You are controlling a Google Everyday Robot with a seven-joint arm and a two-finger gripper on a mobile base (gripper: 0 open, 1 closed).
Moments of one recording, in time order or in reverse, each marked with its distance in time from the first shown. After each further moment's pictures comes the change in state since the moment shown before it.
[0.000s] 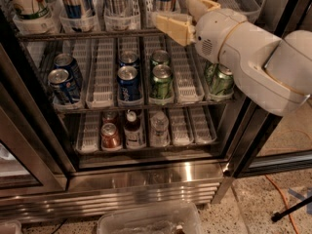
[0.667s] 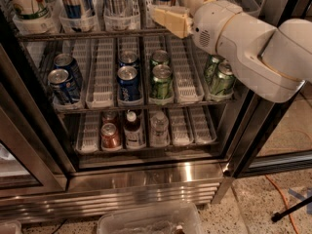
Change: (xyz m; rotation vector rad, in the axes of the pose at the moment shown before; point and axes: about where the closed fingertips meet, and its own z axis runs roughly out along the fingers) arm -0.002 -0.009 0.019 -0.030 -0.003 -0.002
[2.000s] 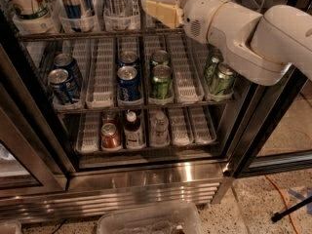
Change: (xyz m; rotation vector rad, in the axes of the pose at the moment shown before) arm -0.003 0.002 0.034 -0.072 -0.015 0.006
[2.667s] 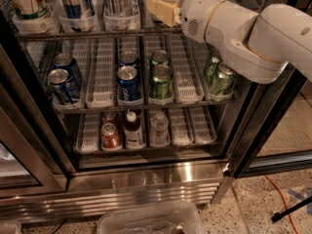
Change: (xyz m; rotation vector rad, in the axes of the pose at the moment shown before) arm -0.001 0.005 0.007 -0.020 -0.003 0.002
